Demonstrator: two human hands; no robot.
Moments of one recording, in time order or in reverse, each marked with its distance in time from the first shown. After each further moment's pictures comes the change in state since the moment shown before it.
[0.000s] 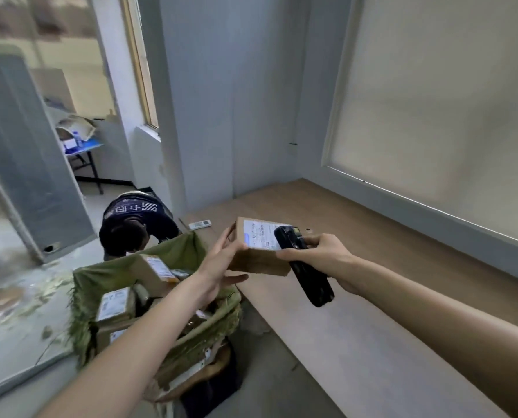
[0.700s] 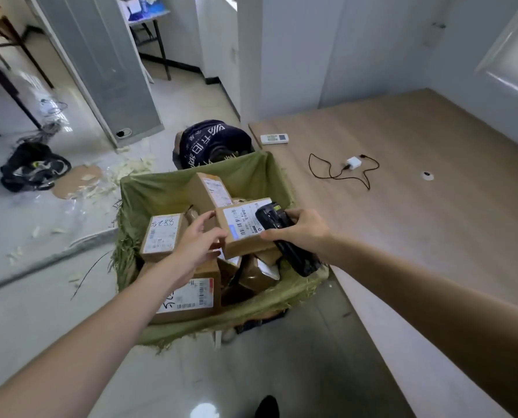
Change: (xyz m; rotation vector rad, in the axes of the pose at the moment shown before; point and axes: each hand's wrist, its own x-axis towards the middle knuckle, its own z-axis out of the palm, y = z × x) left_hand 0.161 -0.148 -0.246 0.091 0.445 -0.320; right_hand 0.294 0.047 0.282 -0.181 -0.409 0.034
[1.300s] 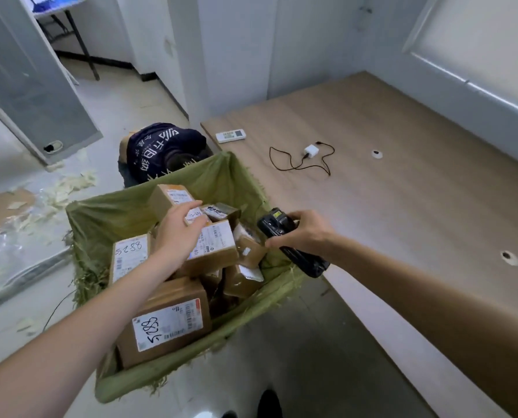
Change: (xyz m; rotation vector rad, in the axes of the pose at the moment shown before) left_hand 0.047 0.035 0.000 0.527 0.029 0.420; right_hand -0.010 0.011 -0.019 -0.155 0.146 0.140
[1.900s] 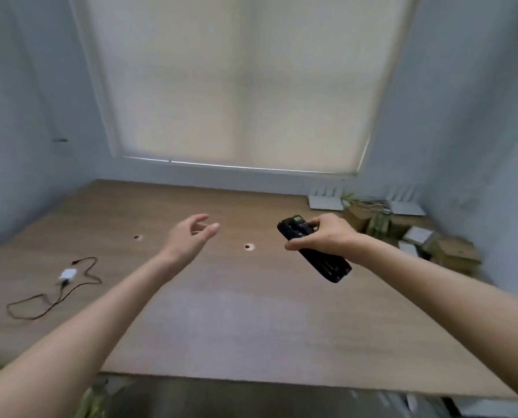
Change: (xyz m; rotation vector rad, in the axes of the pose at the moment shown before) left_hand -0.222 0.383 0.227 -0.100 -0.822 0.714; right_hand -0.449 0.223 -0.249 0.208 0.809 0.569
